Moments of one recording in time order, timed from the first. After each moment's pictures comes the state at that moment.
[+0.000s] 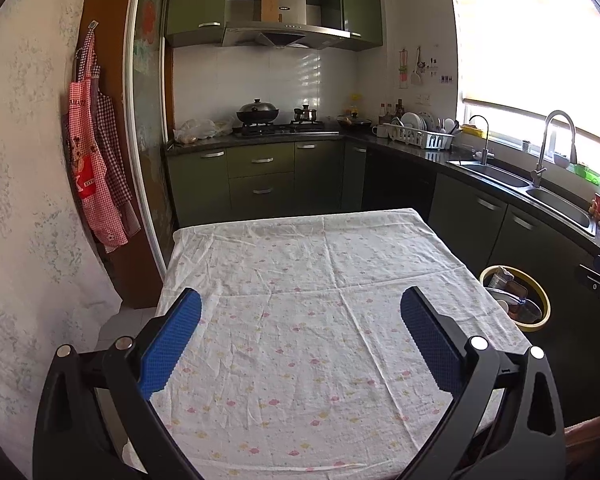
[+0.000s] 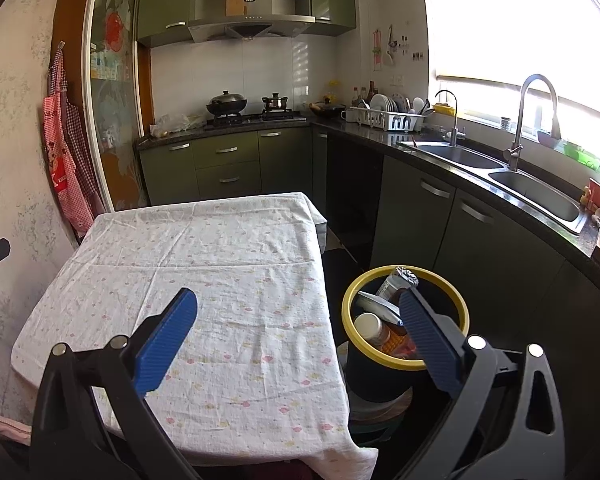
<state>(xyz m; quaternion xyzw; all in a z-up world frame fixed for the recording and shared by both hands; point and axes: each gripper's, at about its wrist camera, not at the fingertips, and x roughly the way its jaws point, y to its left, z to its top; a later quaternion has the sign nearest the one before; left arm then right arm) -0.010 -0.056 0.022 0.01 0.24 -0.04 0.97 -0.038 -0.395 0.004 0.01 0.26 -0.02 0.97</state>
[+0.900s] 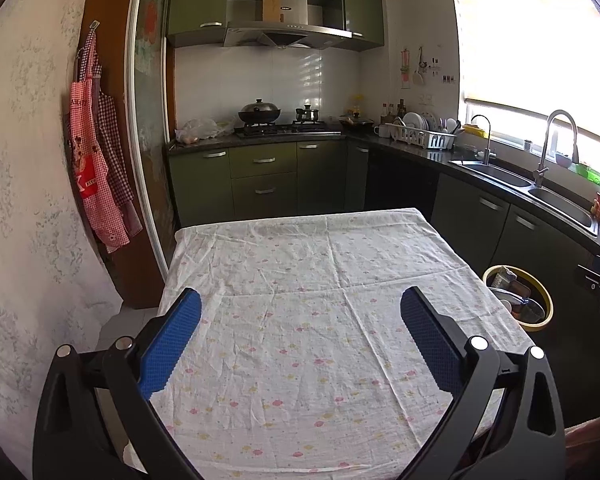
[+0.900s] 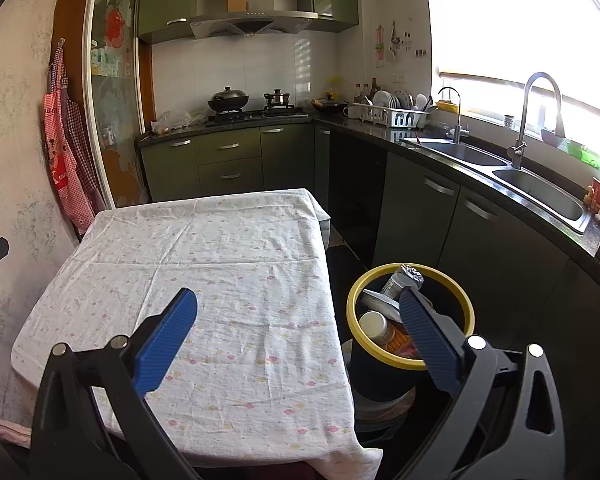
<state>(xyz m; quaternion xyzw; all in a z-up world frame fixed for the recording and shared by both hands) -0.007 -0.054 0.017 0.01 0.24 -0.04 0.97 -0.031 -0.388 -0.001 0.01 0.27 -0.02 0.96</state>
